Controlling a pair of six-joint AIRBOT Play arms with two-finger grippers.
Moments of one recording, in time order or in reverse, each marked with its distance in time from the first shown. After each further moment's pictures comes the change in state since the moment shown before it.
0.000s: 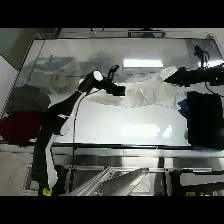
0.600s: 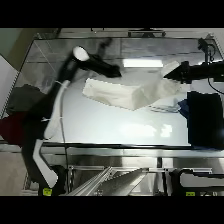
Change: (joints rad) left arm 0.178 0.275 0.143 -0.005 -0.224 0.006; right arm 0.073 0.047 0.026 0.048 -0.028 0.100
